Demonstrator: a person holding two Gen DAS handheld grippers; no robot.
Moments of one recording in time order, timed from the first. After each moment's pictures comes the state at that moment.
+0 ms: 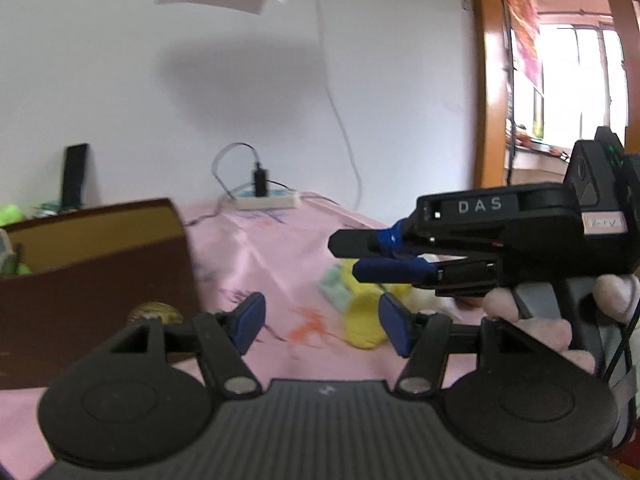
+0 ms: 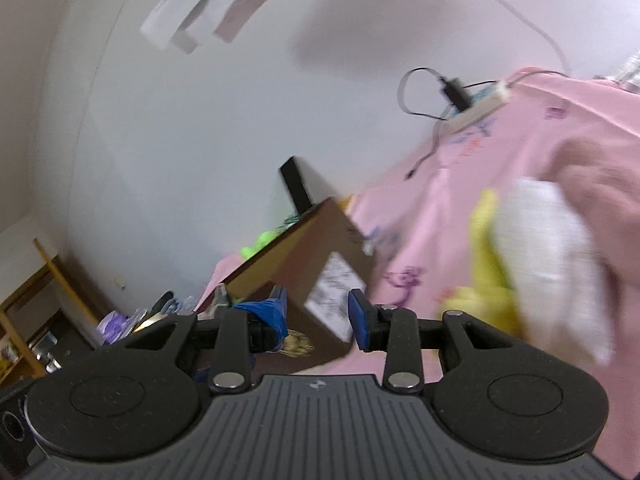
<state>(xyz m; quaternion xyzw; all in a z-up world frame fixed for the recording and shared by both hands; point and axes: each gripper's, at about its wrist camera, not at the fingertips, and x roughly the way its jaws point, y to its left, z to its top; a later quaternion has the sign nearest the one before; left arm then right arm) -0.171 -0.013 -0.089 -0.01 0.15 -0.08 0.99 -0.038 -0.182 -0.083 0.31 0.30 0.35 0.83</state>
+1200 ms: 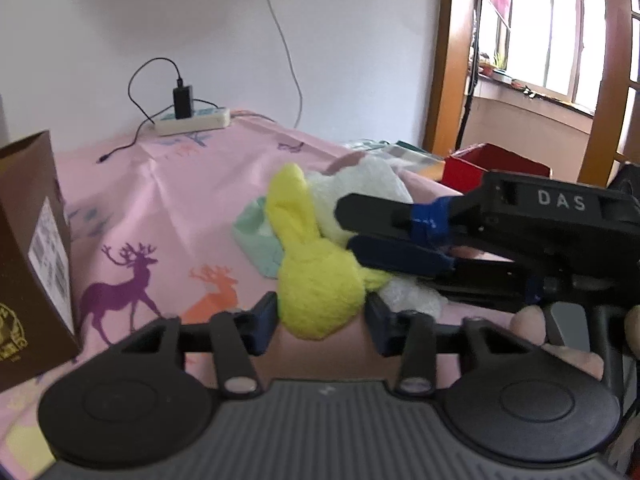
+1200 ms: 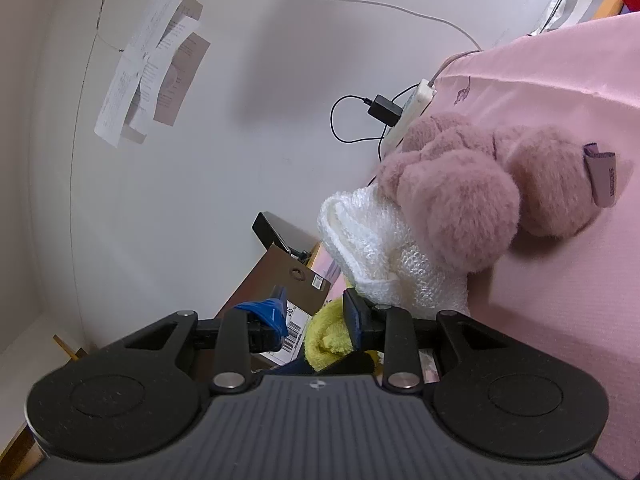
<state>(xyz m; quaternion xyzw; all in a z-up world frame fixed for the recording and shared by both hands) -0.063 -0.048 -0.122 0.01 0.26 -0.16 0.95 -0.028 -0.244 -0.150 0.44 0.27 0.31 0.80</state>
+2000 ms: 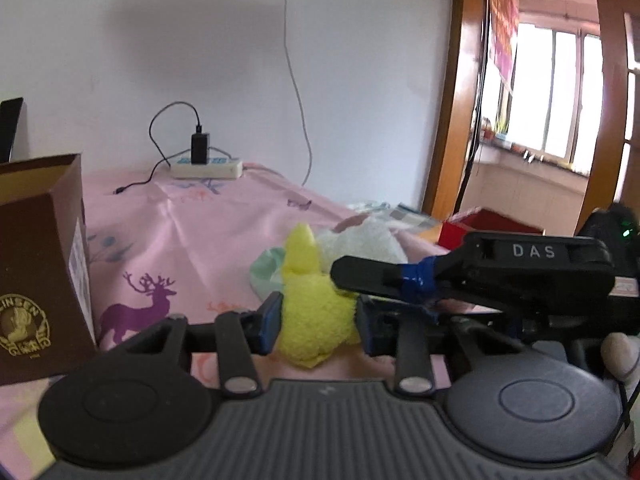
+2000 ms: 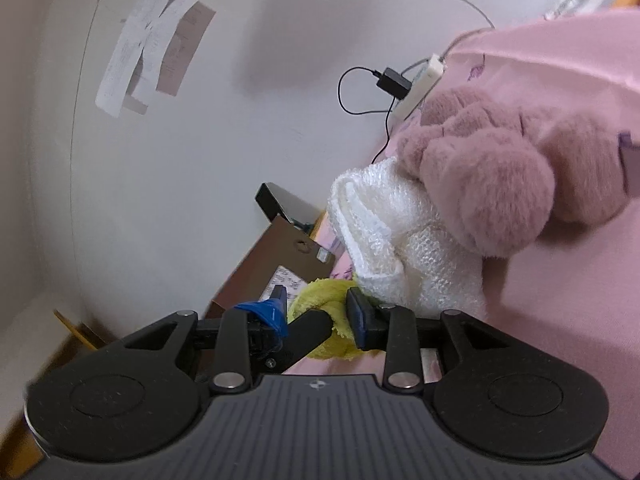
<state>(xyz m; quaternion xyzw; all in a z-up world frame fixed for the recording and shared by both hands) -0.093 -0.025 -0.113 -0.05 0.17 -0.16 0.97 -0.022 -0.236 -0.145 0.44 0.31 0.34 0.77</state>
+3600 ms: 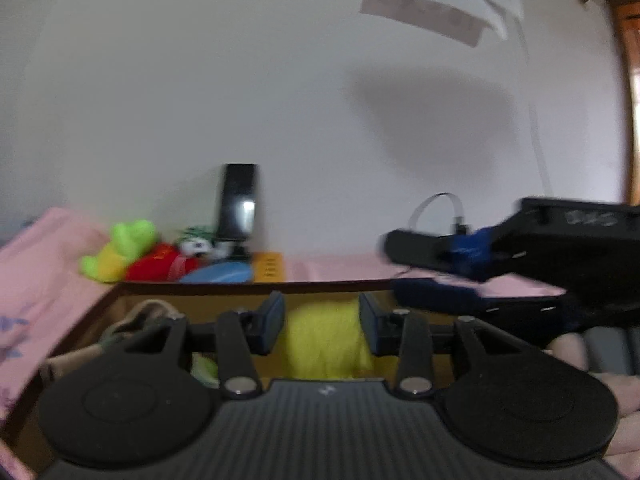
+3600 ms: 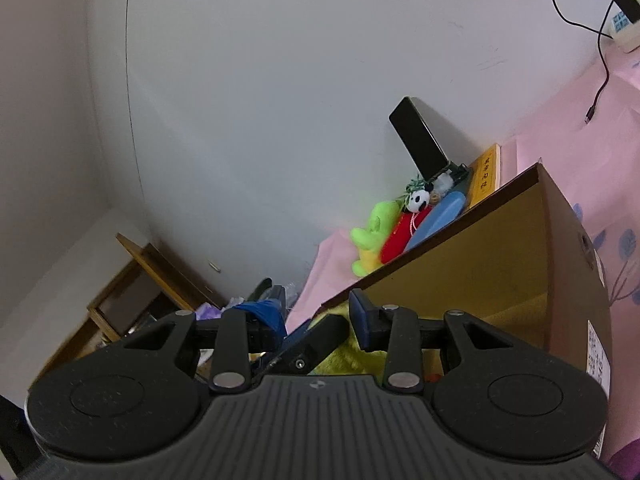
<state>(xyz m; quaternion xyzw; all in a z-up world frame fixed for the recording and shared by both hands) -0.083 0.200 -0.047 -0.04 0.10 0.13 0.98 0.084 0.012 -0.074 0.37 0.30 0.51 0.71</state>
